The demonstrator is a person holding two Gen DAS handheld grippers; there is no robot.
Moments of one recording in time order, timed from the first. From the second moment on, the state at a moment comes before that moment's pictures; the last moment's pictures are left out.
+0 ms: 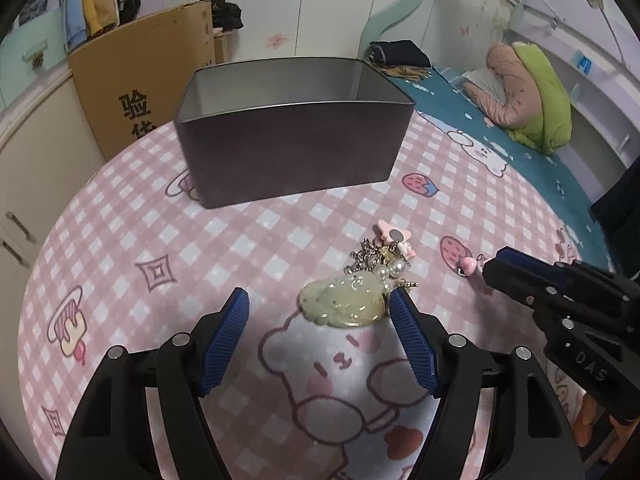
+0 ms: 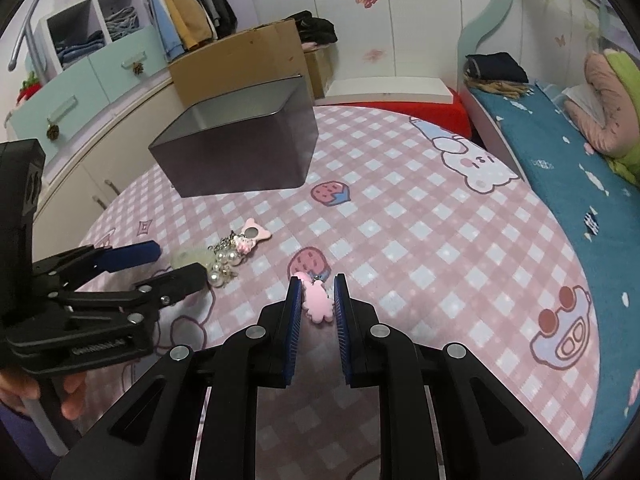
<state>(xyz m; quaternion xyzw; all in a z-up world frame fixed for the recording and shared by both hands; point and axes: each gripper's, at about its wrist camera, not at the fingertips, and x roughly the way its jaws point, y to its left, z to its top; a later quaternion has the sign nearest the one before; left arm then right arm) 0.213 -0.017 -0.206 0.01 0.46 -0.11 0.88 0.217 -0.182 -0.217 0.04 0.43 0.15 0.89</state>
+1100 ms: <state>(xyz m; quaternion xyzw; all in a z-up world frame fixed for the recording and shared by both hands) 0.212 0.022 -0.132 -0.01 0.37 -0.12 0.92 0.236 -0.166 -0.132 0.04 0.36 0.17 0.92</state>
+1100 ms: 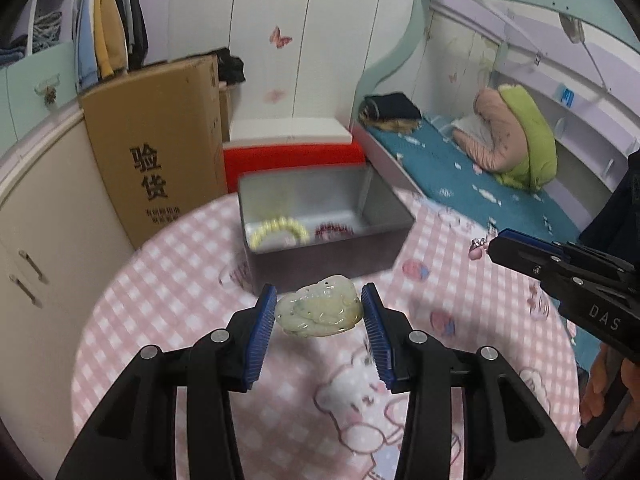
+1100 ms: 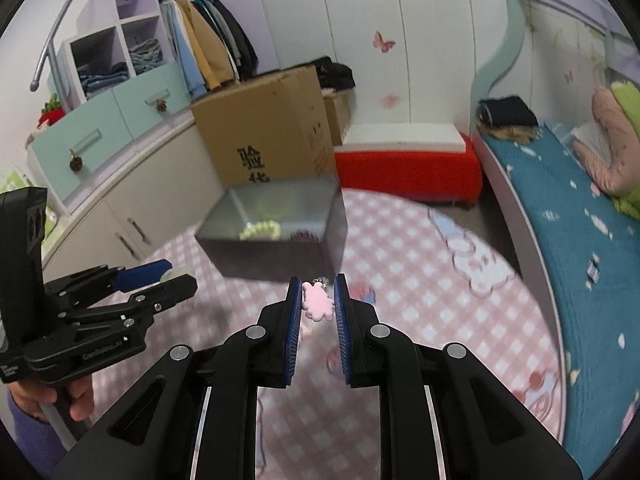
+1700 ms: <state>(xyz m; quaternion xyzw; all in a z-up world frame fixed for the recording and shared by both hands) 0.307 0.025 -0.124 -0.01 0.40 -0.12 0.91 0.332 -0.120 -0.133 0.06 0.39 0.22 0.89</state>
